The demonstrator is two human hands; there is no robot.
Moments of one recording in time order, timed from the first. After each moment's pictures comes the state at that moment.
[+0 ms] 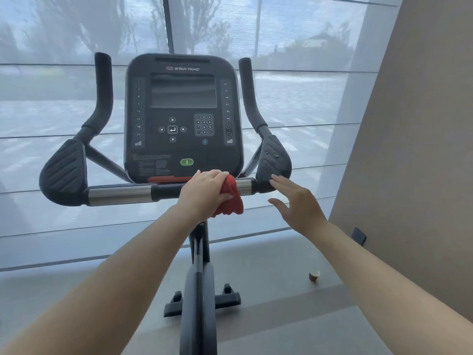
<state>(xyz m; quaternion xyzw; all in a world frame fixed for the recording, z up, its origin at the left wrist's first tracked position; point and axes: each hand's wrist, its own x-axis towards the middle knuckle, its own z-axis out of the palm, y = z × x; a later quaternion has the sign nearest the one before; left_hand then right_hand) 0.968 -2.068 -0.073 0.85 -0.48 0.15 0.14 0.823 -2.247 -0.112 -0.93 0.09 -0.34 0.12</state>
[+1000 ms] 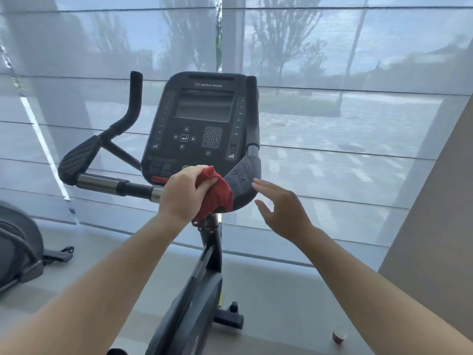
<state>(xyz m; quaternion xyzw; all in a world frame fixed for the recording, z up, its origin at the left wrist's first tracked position) 0.877 -2.167 -0.044 0.85 -0.23 0.30 0.36 0.831 -2.381 -0.081 -0.91 -0.13 -0.33 0.21</state>
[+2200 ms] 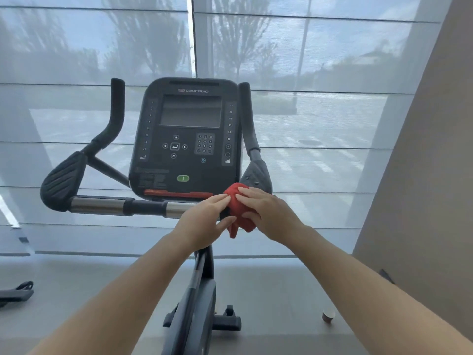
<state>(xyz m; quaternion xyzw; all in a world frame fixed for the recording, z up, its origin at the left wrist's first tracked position) 0.906 -2.130 -0.067 0.87 -0.43 0.13 0.21 0.837 -2.299 -0.063 -0.97 -0.08 -0.21 0.10</state>
